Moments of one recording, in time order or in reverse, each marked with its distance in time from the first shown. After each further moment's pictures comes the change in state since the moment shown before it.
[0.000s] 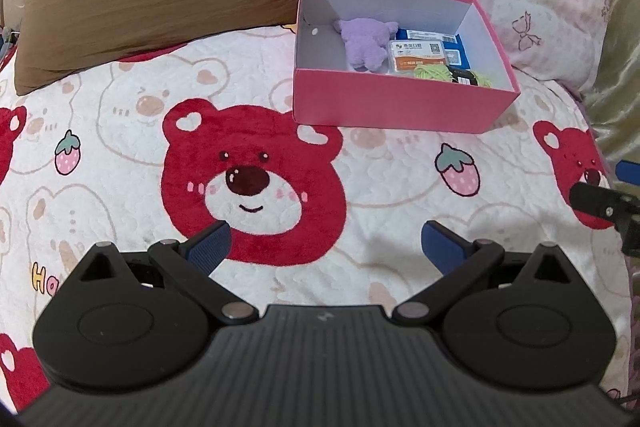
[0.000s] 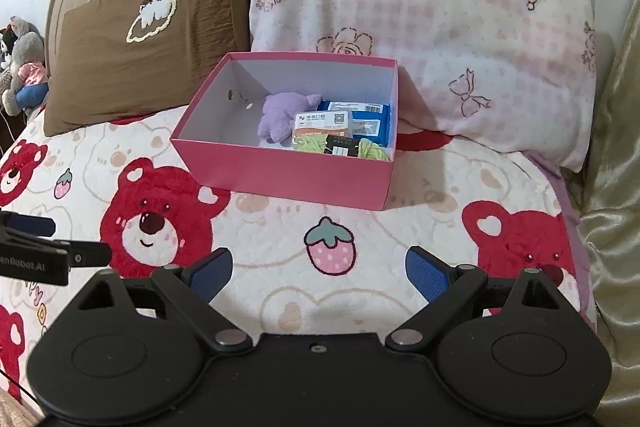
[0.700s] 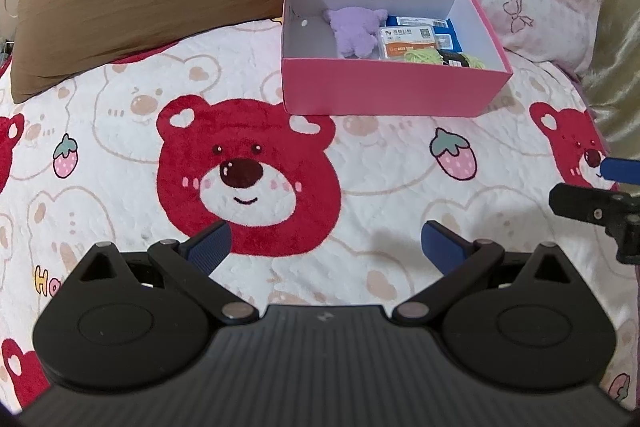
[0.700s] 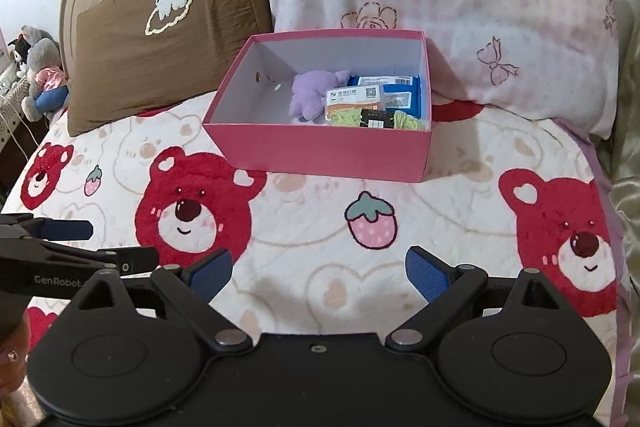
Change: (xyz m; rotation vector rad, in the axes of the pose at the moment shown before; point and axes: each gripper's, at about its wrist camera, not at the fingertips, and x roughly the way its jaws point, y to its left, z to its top) left arm 0.002 -0.014 -0.005 0.053 0.022 0.000; right arm 0.001 0.012 -0.006 0.054 0.064 0.087
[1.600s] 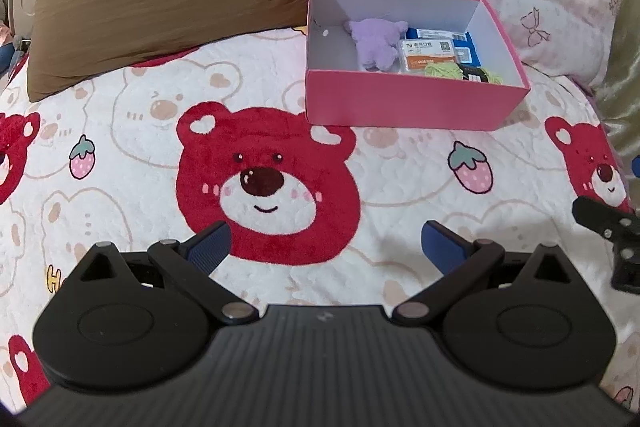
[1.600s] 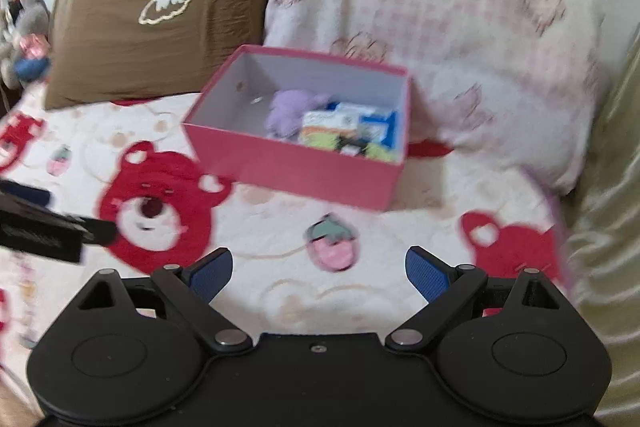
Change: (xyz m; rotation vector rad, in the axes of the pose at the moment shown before) left arm -0.007 0.010 0.004 -0.030 -0.024 0.030; right arm -0.006 0.021 -0.007 -0.164 -0.085 -0.172
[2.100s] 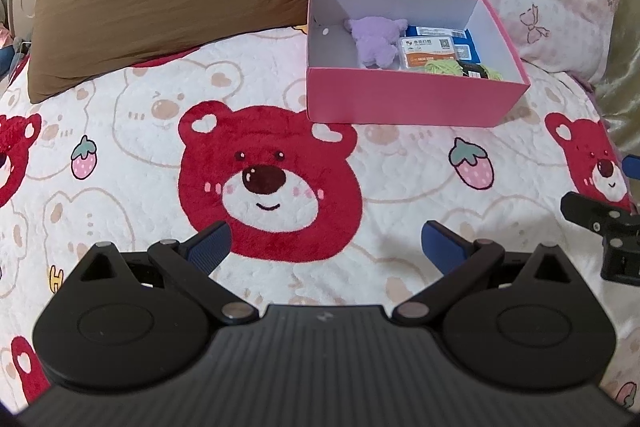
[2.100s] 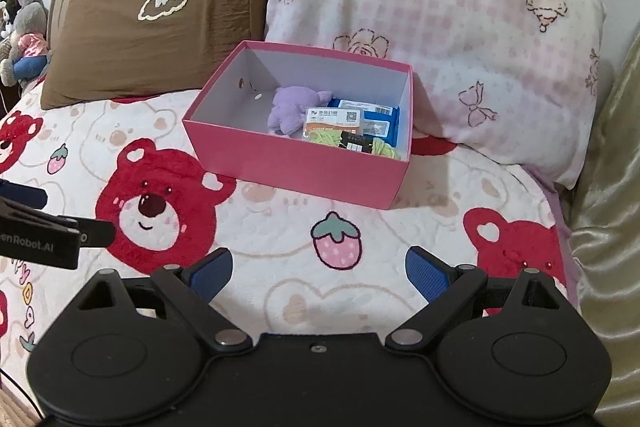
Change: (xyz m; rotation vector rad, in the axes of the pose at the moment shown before) left arm -0.001 0.000 -0.002 0.008 0.006 -0.003; right arm 0.007 0.002 0.002 0.030 0.026 0.019
